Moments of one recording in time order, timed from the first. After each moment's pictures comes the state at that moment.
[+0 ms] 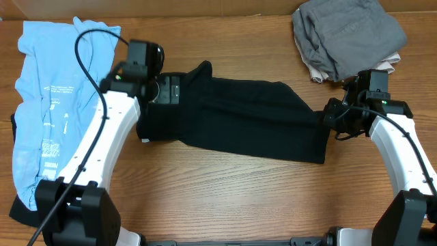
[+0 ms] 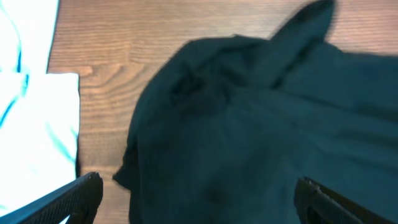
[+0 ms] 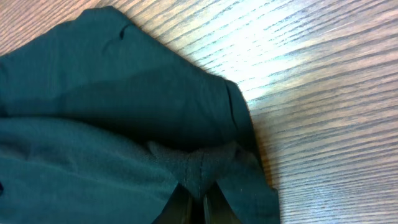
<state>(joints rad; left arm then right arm) -0.16 1.68 1.41 -0.81 -0.09 -0.12 -0.14 1.54 1.07 -0.76 -0.24 0.28</state>
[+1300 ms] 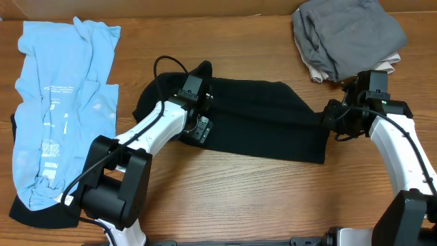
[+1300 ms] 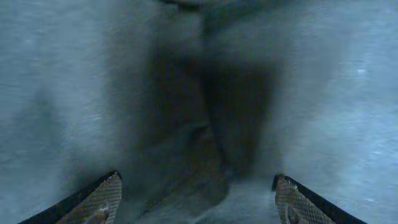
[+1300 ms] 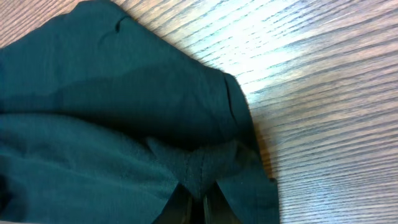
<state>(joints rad) -0.41 1.89 1.20 -0.68 -0.12 0.05 -0.14 1.54 1.07 -0.78 -0.24 0.28</state>
